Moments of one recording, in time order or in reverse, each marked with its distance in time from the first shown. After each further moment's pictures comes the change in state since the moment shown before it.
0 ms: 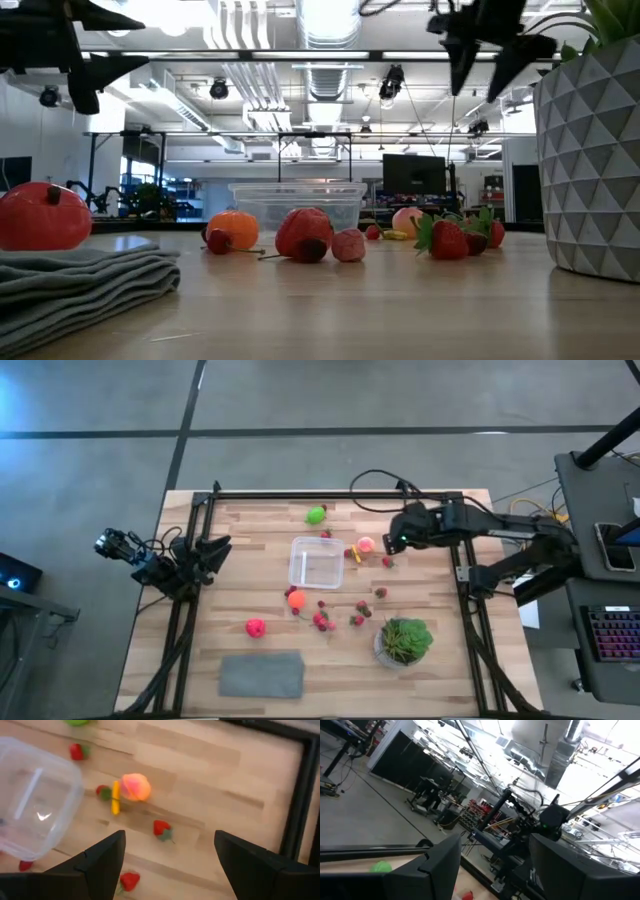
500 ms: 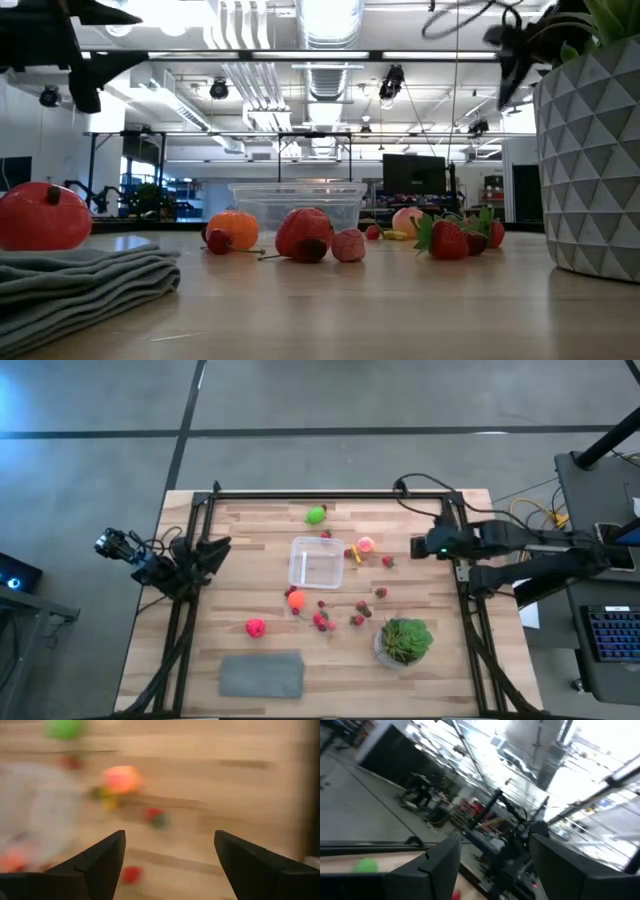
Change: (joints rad) left arm 0.000 -0.002 0.000 0.011 0.014 -0.032; right arm 0.030 -0.403 -0.406 0.123 -0.008 0.265
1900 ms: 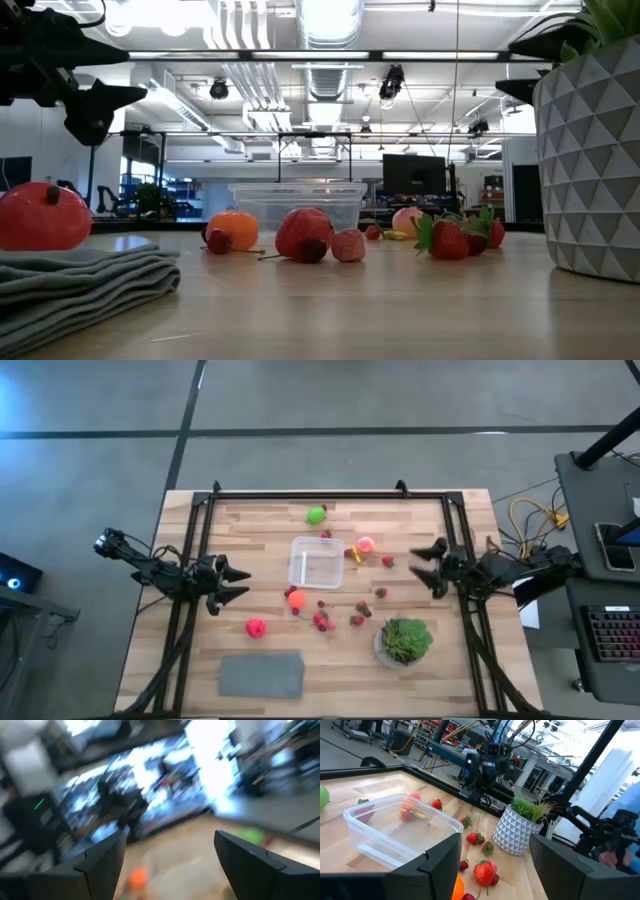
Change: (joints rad) left arm 0.000 0.003 0.010 -0.559 0.389 -0.254; right arm 0.323 -0.872 -0.910 1.399 0.132 -1.085
